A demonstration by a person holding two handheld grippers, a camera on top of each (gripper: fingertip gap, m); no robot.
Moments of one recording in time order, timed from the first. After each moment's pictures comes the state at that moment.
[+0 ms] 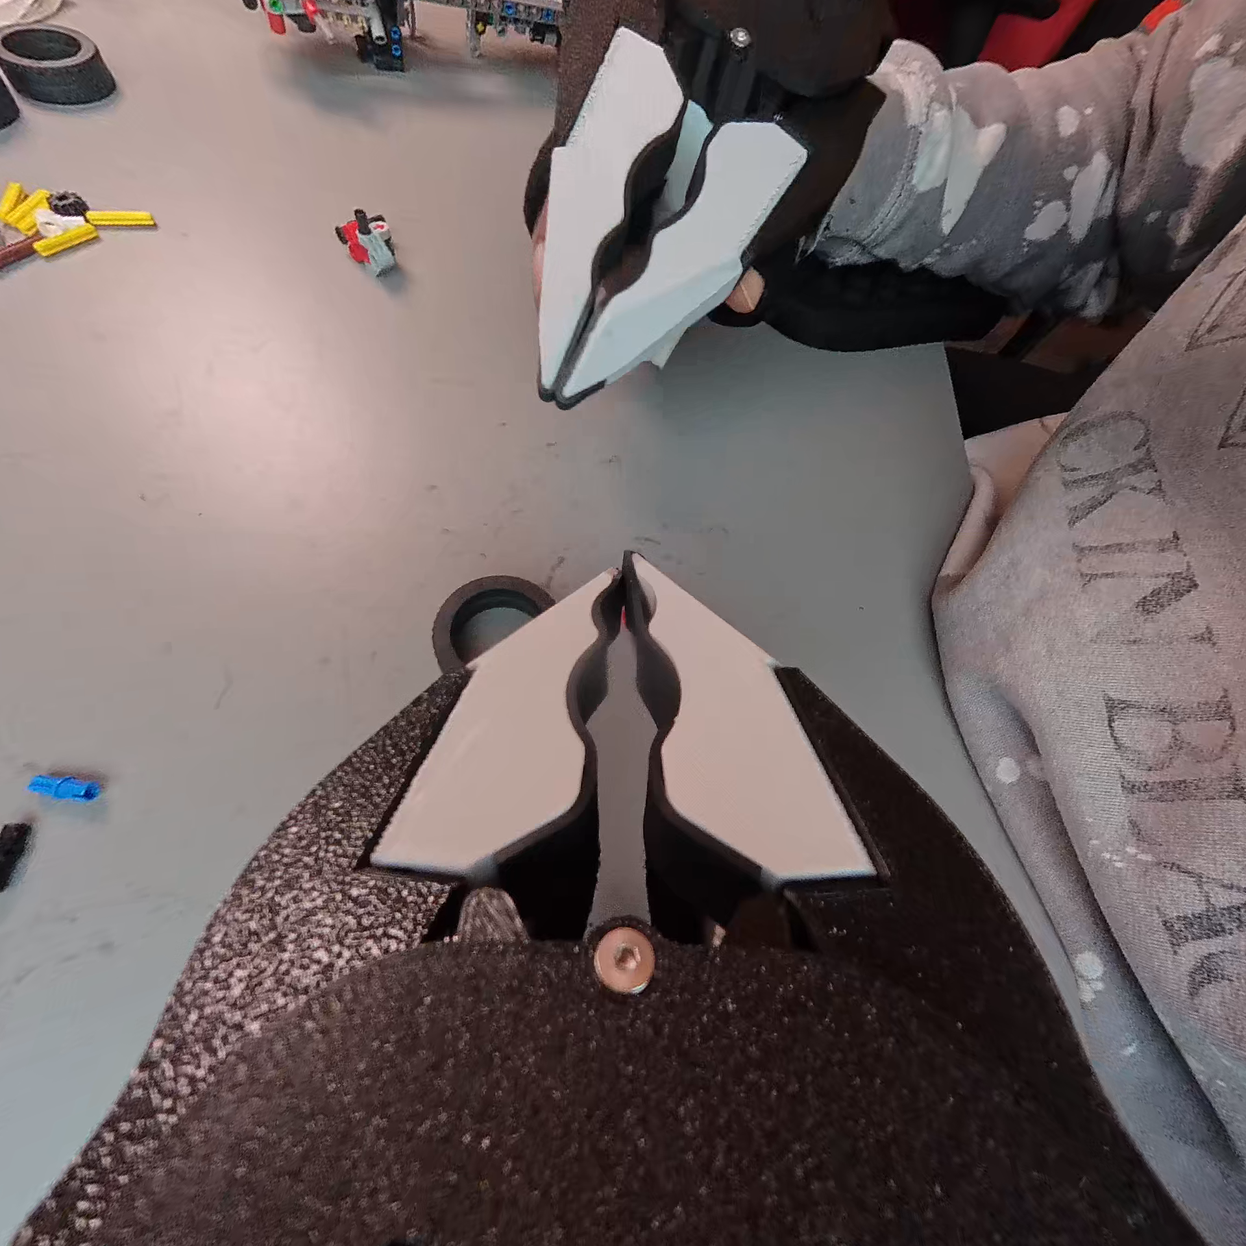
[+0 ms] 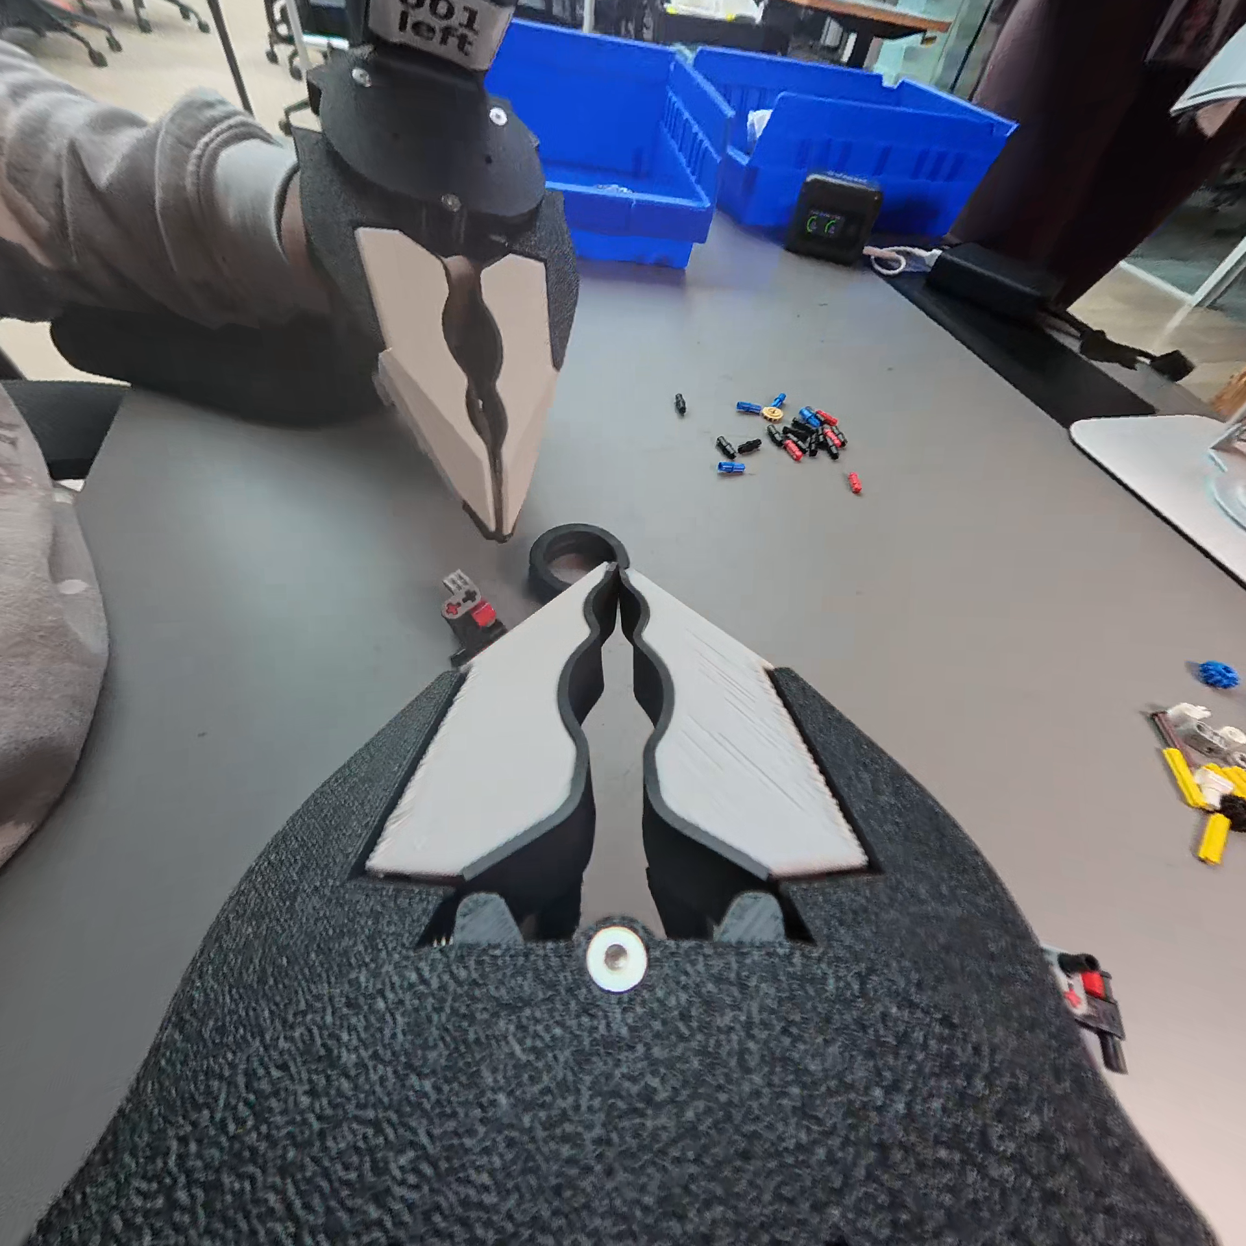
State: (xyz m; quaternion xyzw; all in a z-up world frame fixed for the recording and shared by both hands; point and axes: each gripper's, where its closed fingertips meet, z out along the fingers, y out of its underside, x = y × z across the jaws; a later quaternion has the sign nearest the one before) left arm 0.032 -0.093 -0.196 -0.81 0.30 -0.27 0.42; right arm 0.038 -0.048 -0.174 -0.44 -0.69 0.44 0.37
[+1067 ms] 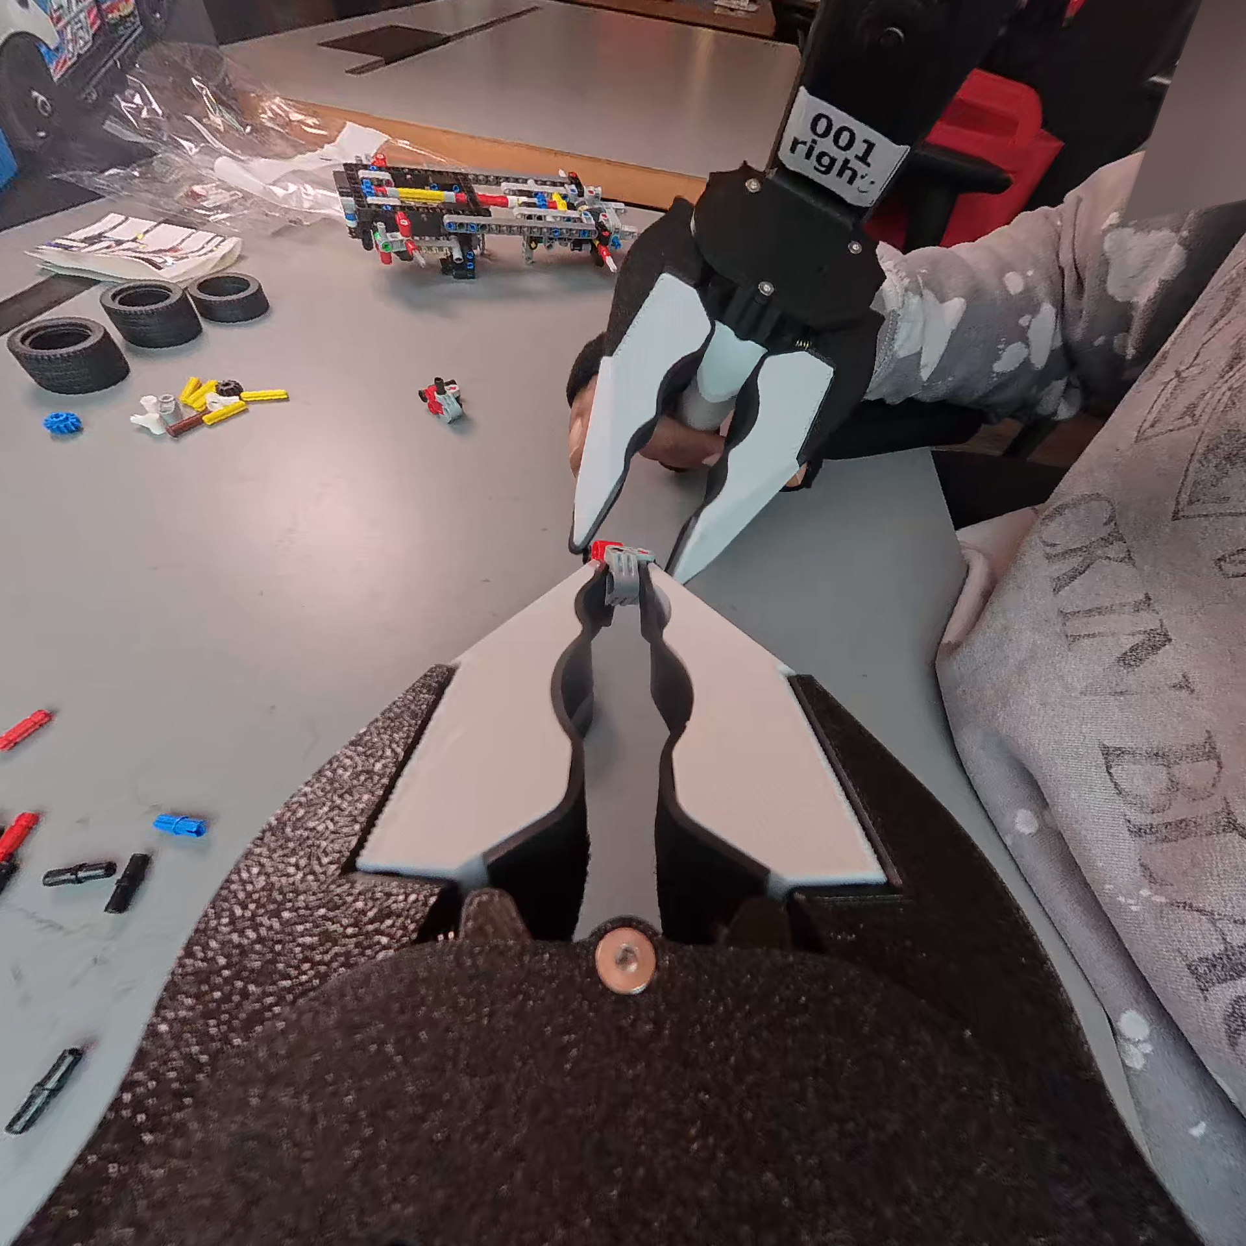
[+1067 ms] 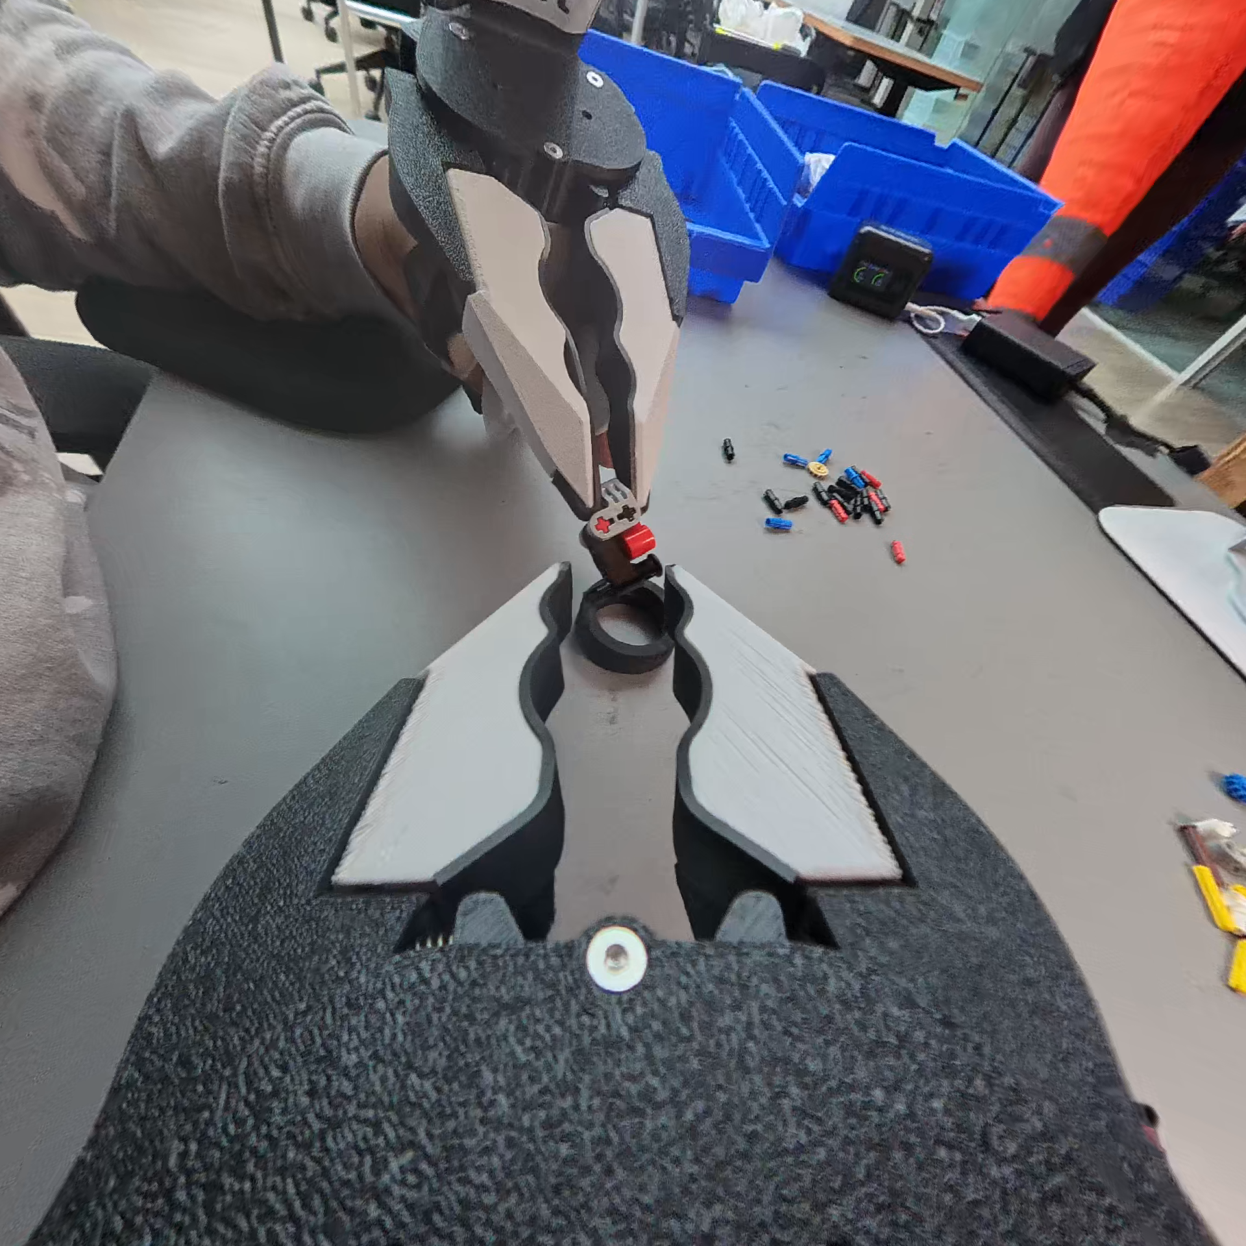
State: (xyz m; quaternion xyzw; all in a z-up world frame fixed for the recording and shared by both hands) left arm 0.025 -0.086 -0.160 -0.77 0.29 -0.26 0.51; right arm 0.025 -0.082 -0.171 -0.39 -0.72 0.42 0.39
